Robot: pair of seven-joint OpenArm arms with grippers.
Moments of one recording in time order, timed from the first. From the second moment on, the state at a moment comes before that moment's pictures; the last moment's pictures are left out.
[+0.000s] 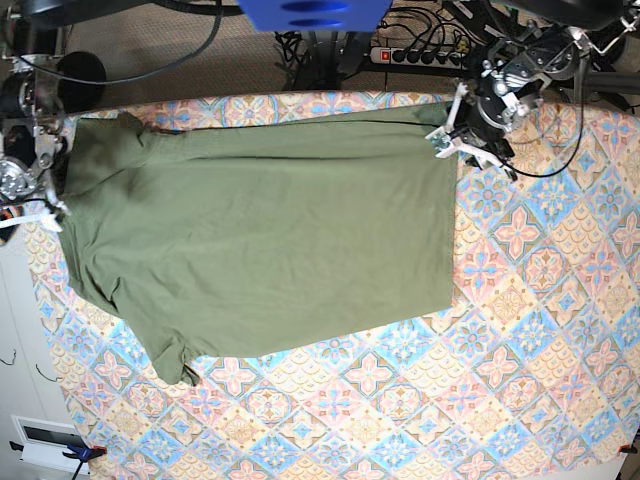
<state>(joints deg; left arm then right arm) 17.4 -46.7 32.0 105.2 5.2 -8.9 38.6 -14.2 37.0 15.4 101.2 -32.5 42.0 -50.4</state>
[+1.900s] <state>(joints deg) 10.8 -30.7 27.1 99.5 5.3 -9.3 43.3 -17.2 29.2 0.3 93.5 -33.5 41.1 -55.4</state>
